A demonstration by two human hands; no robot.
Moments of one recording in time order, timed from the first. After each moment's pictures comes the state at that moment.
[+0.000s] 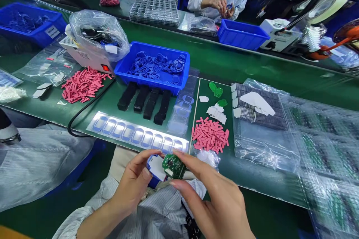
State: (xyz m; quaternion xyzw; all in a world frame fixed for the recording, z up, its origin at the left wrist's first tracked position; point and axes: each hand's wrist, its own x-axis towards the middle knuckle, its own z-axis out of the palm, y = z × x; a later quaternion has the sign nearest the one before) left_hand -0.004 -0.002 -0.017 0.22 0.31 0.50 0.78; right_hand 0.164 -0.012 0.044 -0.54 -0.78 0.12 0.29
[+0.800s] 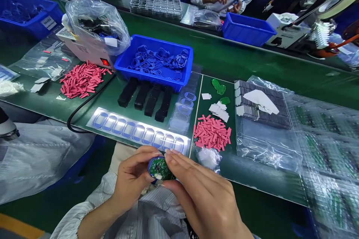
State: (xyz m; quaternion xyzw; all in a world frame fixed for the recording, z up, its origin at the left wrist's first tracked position) left_hand -0.010 -0.002 -0.023 0.37 0.35 0.57 0.65; right_hand 0.164 -0.009 0.033 -0.44 -0.86 0.10 0.25
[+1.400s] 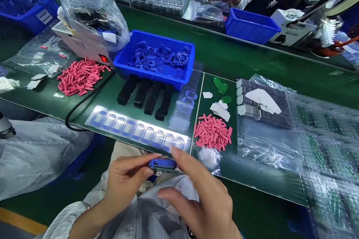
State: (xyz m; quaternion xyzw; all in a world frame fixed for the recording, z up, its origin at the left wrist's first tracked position) left_hand -0.020 0.004 -0.002 0.43 0.46 0.48 0.61; right_hand 0.152 -0.015 0.021 -0.49 -0.77 0.17 0.38
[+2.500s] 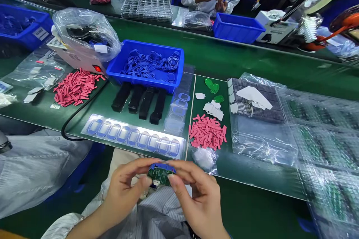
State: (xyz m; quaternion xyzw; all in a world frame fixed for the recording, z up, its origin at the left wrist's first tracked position) left_hand -0.021 0.000 -0.003 0.48 0.45 0.41 0.63; right_hand 0.153 -0.024 0.005 -0.53 -0.59 0.40 0.46
